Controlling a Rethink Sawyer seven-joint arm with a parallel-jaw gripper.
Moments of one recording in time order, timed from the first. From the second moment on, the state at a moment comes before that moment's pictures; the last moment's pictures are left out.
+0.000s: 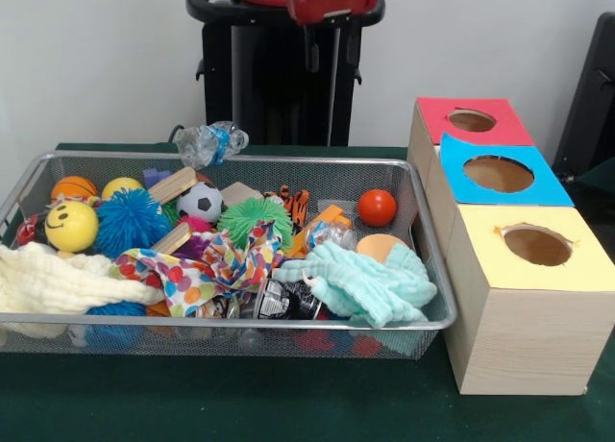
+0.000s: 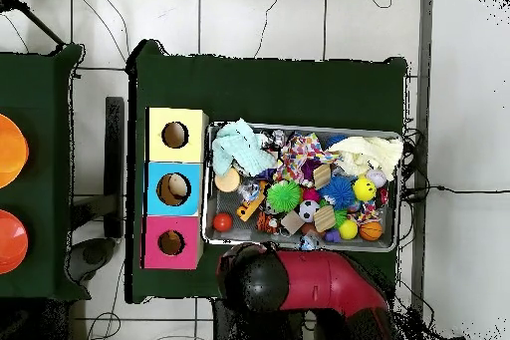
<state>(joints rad) -0.52 -1.06 0.32 2.20 -0.23 0.62 1.38</state>
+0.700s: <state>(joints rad) -0.58 -1.14 0.32 2.32 -0.21 0.62 1.38</state>
